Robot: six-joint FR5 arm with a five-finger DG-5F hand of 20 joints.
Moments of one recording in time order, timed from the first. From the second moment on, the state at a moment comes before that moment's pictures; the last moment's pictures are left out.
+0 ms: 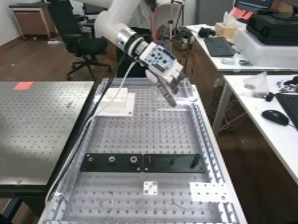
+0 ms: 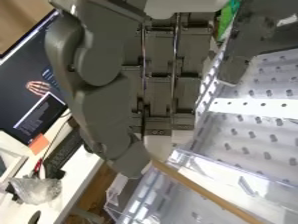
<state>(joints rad) 1.98 -2.27 -1.14 -3.55 -0.77 0.42</state>
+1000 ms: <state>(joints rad) 1.99 -2.35 -1.05 -3.68 -0.76 0.45</state>
